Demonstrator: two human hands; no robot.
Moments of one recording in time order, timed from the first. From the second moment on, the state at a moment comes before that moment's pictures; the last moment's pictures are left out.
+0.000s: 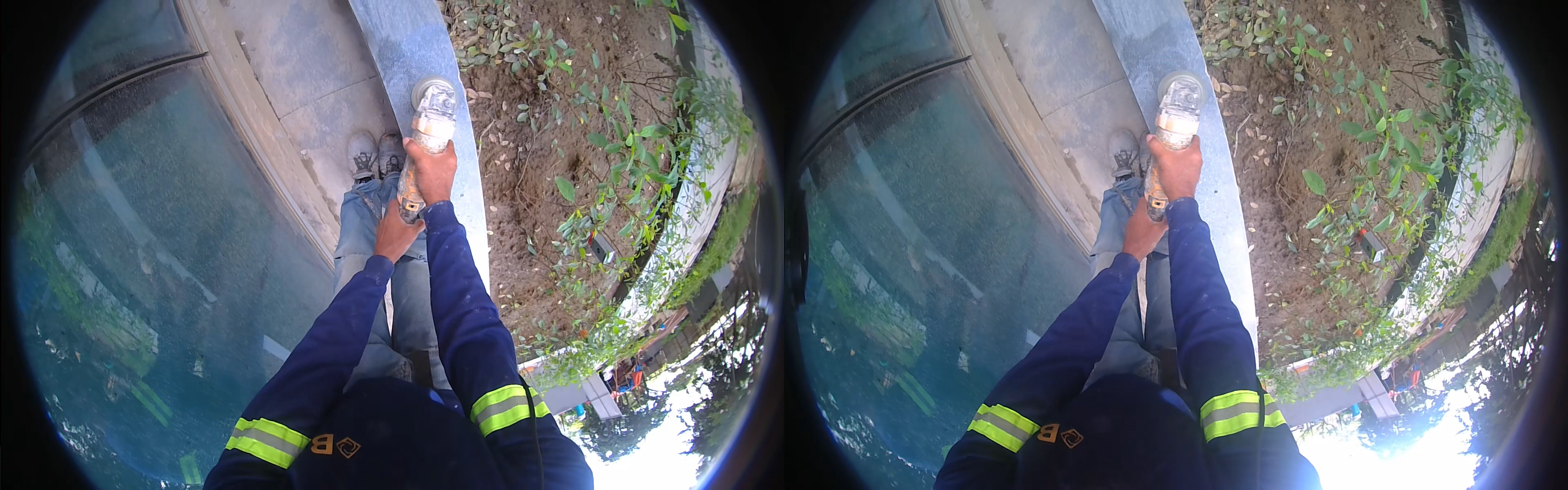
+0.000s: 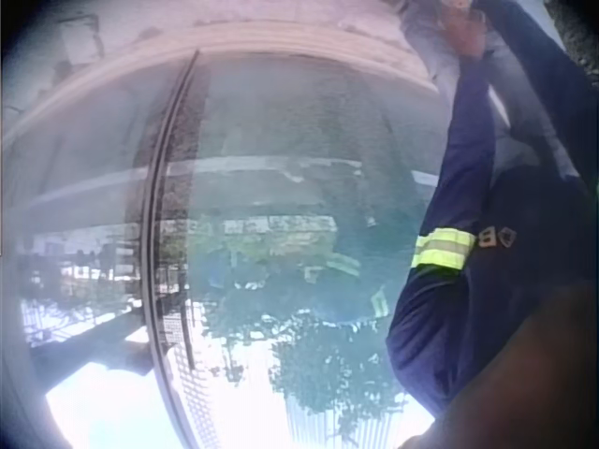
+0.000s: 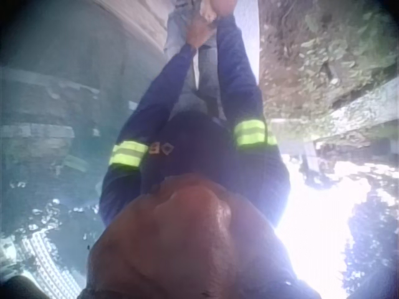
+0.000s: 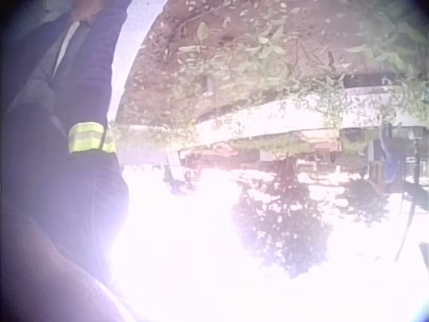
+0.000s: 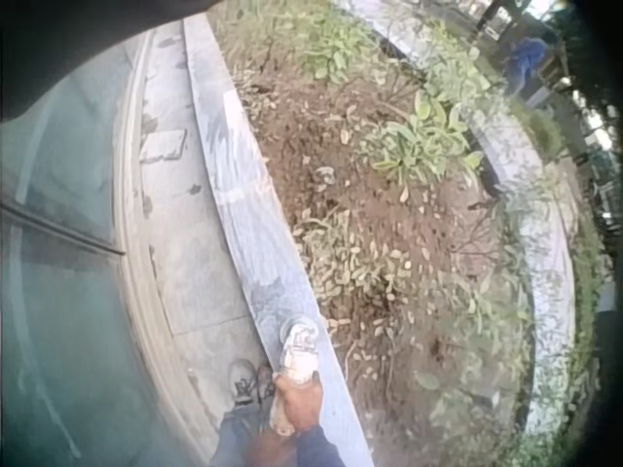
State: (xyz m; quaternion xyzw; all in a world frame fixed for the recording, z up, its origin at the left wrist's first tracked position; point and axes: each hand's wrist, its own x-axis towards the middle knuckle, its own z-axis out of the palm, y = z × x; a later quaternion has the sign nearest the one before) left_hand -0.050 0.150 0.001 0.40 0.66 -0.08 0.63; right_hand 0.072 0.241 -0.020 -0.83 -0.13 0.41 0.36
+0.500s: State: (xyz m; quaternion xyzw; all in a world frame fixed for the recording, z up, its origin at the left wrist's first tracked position) left_hand -0.156 0.118 0.121 0.39 0.67 -0.42 0.48; right_hand 0.092 0.260 -0.015 -0.83 -0.28 0.46 0.17
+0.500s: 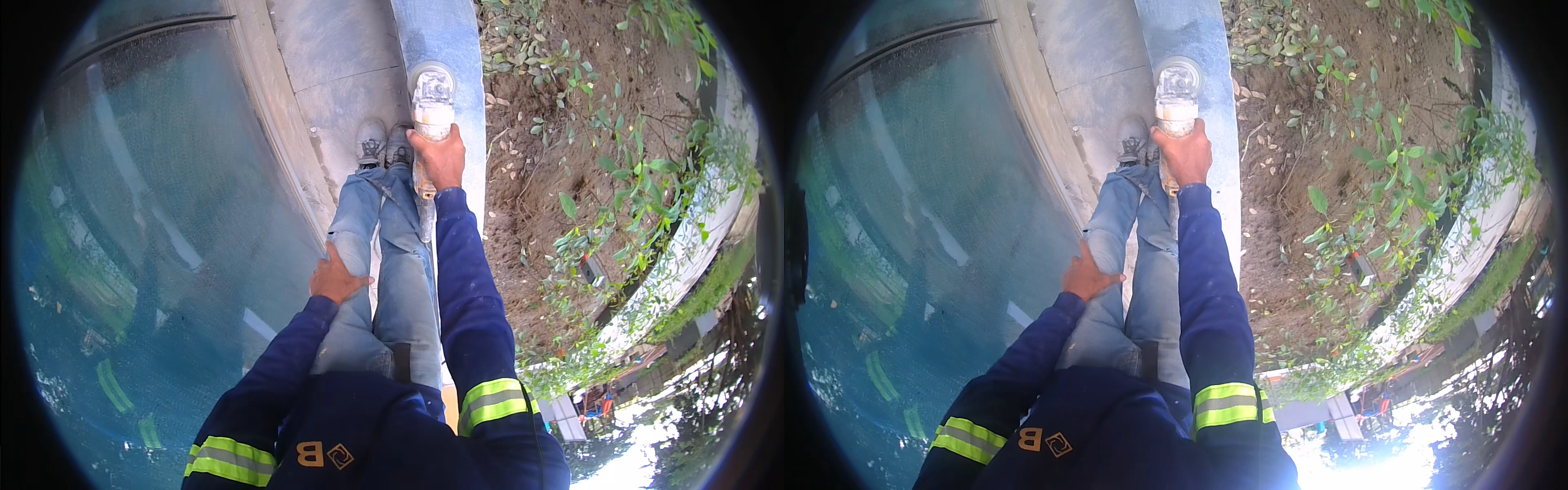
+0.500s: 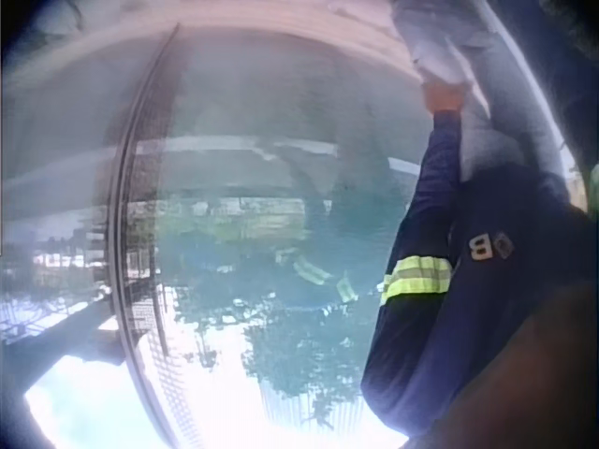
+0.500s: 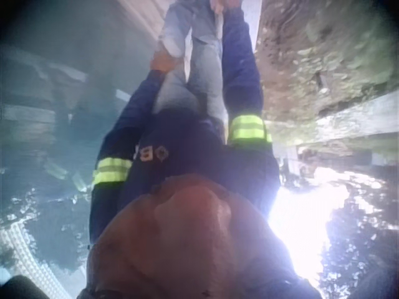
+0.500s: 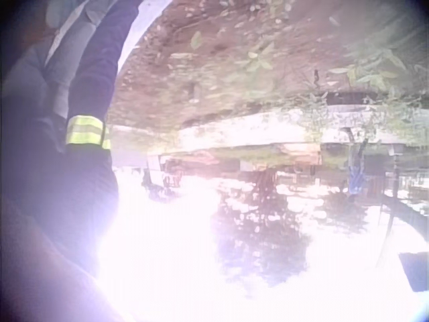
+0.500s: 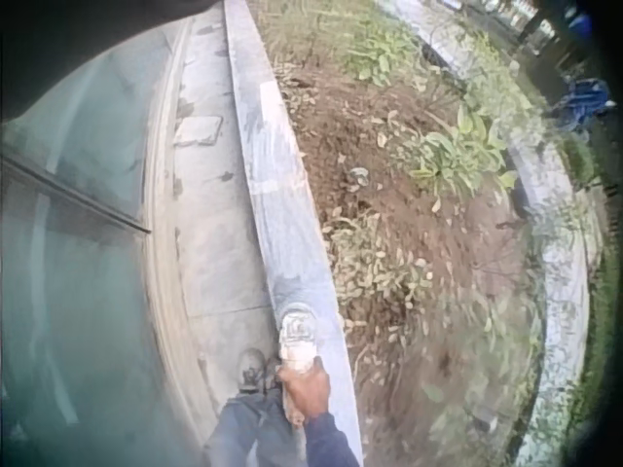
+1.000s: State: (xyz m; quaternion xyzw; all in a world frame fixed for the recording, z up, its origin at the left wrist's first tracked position) left_hand -0.145 0.115 0.090 0.44 0.72 -0.39 0.38; right_hand 0.118 0.288 -0.020 -0.79 -0.32 0.48 0.23
